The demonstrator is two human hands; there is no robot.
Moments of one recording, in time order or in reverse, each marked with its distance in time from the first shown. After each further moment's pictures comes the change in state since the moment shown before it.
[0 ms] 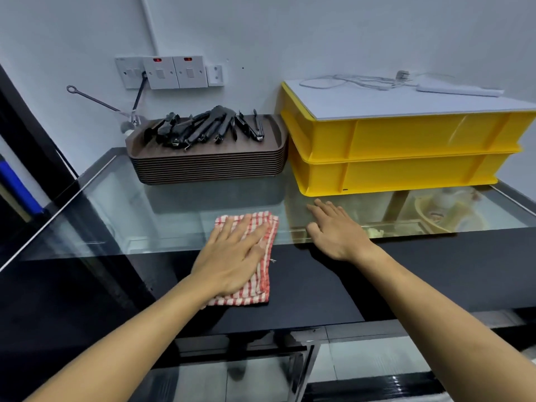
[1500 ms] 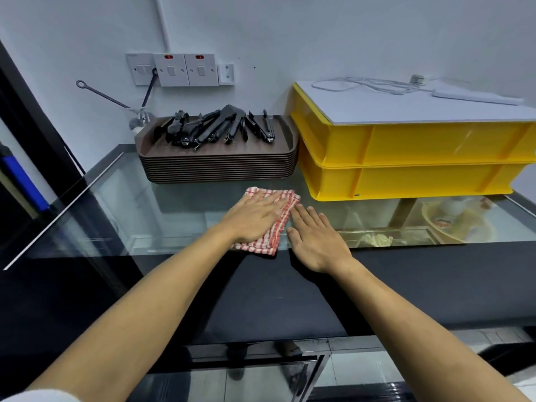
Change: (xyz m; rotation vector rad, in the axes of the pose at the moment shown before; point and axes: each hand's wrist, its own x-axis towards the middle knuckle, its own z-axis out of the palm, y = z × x) left_hand 0.119 -0.026 -0.016 0.030 -0.031 0.219; right_hand 0.015 -0.051 0.028 -0.047 -0.043 -0.054
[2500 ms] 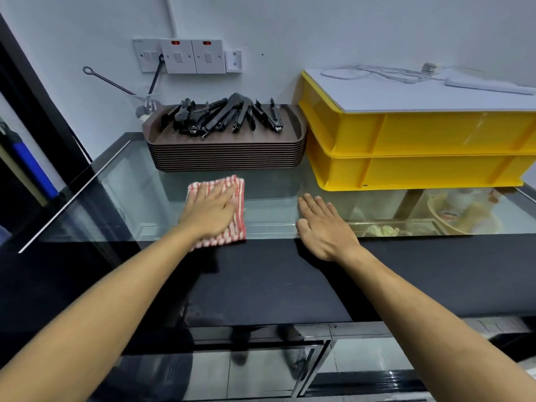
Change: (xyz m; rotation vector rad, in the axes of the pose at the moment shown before) left_hand -0.067 -0.055 -0.005 -0.039 0.064 -0.425; right_hand -0.005 -0.004 -0.004 0.008 0.003 -0.010
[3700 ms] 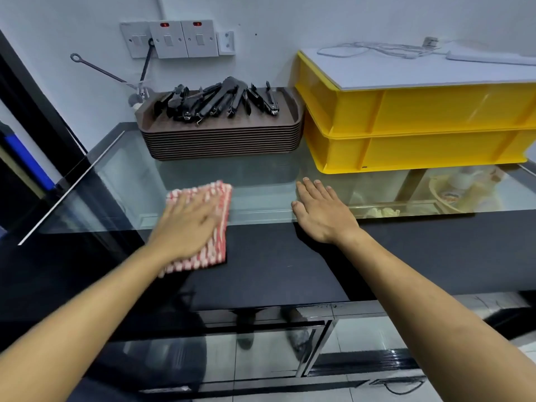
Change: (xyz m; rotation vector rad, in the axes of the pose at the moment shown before) left_hand -0.071 -0.022 0.003 0.038 -0.005 0.029; right_hand 0.000 -0.001 0.002 -0.017 0.007 0.024
